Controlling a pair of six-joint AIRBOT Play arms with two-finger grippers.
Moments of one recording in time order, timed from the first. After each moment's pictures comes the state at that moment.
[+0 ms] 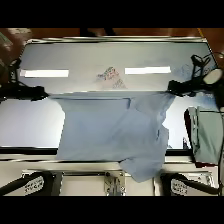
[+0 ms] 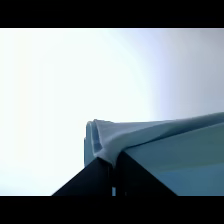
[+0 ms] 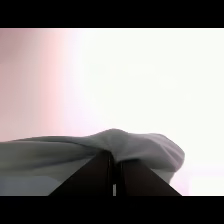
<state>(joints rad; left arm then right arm) 0.14 -1.28 1.20 1.16 -1.01 -1.31 -0.11 -1.40 1.28 -1.27 0.94 1.46</state>
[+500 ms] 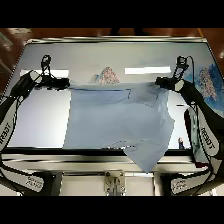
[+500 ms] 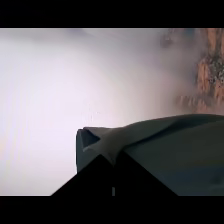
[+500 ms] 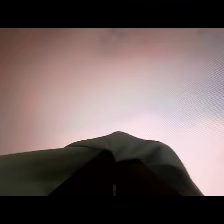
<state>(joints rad) -0.01 -1.71 1.43 1.15 -0.73 -1.40 -0.03 -1.68 1.27 -1.27 0.35 1.46</state>
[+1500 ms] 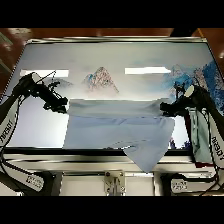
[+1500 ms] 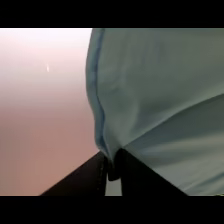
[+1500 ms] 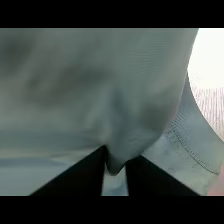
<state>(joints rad) 0.03 -1.76 1.46 1.28 -1.46 -1.50 -0.13 -1.54 1.13 -1.38 1.13 1.55</state>
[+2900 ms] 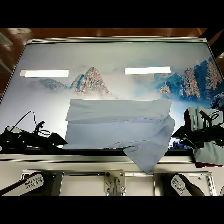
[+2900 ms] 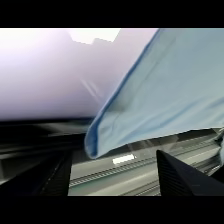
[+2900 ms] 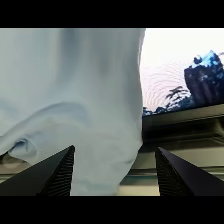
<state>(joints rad) 0.44 -1.21 0.43 0.91 -1.21 -1.20 -0.59 -1.05 0.67 -1.16 1.36 1.30</state>
